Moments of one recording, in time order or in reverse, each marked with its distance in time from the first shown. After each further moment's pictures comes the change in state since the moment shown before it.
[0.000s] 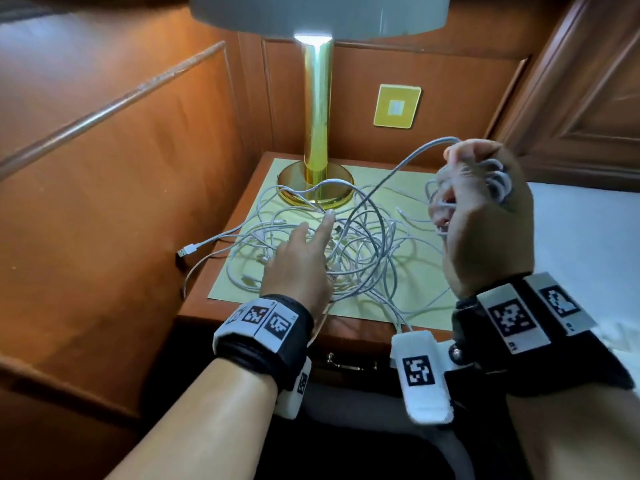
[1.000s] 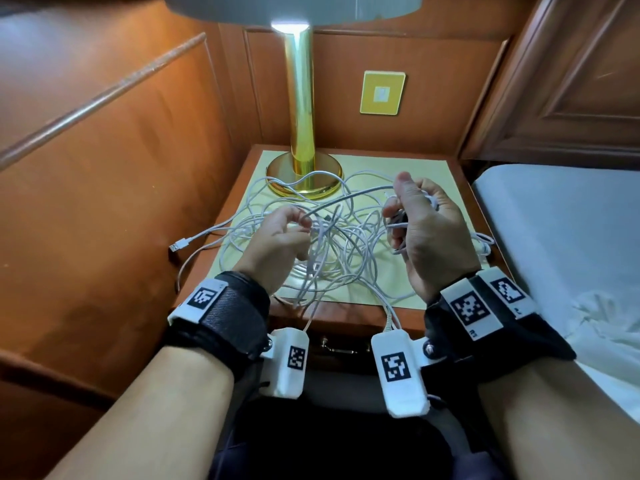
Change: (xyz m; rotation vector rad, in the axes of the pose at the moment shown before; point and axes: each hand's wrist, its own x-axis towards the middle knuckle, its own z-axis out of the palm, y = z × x) left_hand -0.005 0.007 -0.039 -1.102 -0.052 -0.027; right_hand -0.019 0.020 -0.002 -0.014 -0.043 0.378
